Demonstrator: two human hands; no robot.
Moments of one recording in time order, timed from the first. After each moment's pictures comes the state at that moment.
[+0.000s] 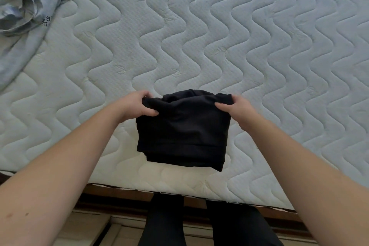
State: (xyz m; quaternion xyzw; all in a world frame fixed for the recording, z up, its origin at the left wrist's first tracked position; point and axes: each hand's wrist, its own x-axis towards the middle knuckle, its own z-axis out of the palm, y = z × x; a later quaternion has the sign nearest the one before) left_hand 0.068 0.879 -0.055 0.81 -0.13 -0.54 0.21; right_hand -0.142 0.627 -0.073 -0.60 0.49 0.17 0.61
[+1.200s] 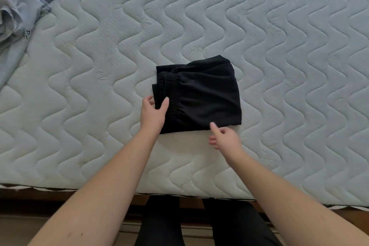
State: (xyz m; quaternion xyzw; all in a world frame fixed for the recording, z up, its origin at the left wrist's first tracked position) left_hand -0.049 0.799 -0.073 0.85 0.07 -0.33 0.39; right_hand -0.229 0.681 -0.059 -0.54 0.62 0.13 0.55
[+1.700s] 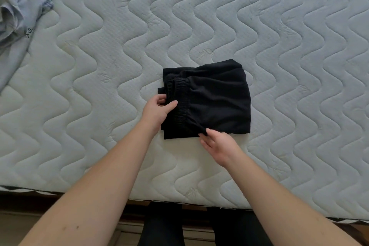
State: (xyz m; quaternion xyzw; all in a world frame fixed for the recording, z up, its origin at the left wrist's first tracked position) left_hand -0.012 0.793 -0.088 0.78 0.07 -0.42 0.47; right_hand -0.188 0.689 -0.078 -0.17 0.62 0.03 0.76
